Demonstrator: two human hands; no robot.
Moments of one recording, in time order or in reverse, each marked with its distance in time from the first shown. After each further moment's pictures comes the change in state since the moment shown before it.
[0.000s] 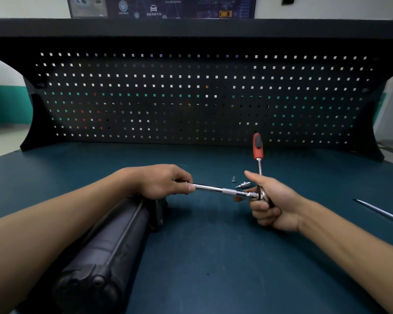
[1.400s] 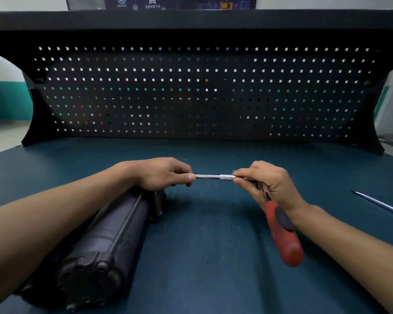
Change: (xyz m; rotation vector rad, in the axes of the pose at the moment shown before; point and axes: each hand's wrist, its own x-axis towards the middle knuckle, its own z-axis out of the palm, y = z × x) left_hand 0.002 -0.008 0.003 -0.021 0.022 -0.016; right_hand 0.022 0.021 -0.010 -0.944 0.454 -1.406
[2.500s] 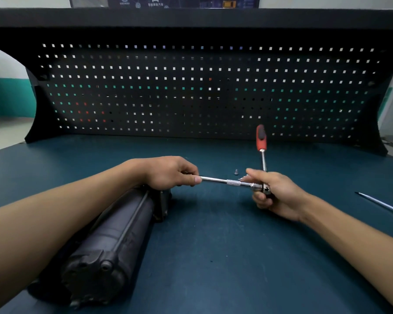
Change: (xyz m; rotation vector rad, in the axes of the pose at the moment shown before) left_hand 0.005 0.003 0.002 -0.038 -0.032 0.016; right_hand 0.010 -0.016 -0.011 0.906 -0.265 1.168
